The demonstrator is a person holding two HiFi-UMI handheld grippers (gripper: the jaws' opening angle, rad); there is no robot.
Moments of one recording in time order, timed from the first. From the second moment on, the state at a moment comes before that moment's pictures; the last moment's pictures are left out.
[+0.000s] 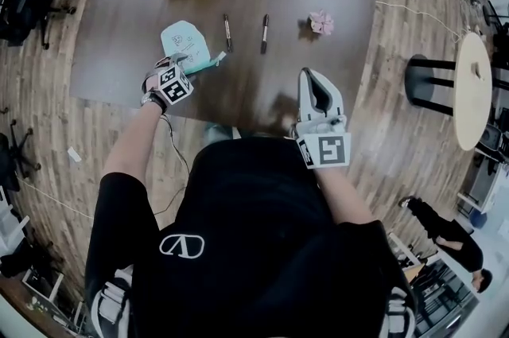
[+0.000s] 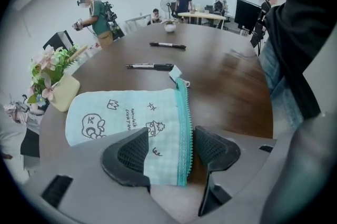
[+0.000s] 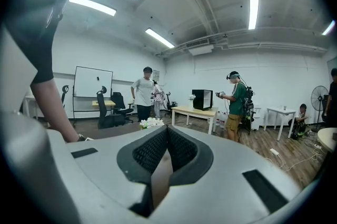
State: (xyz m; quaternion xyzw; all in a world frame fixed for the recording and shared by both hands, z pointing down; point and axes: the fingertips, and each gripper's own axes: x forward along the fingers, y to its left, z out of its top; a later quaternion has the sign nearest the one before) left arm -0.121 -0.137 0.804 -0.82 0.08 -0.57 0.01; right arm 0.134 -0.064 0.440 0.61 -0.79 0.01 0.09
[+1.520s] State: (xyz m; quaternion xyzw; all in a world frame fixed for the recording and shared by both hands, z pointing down) left arm -0.072 -0.172 0.635 -0.90 0.19 -0.28 -0.27; right arm 0.135 -0.066 0.432 0.61 -0.79 0.02 0.05
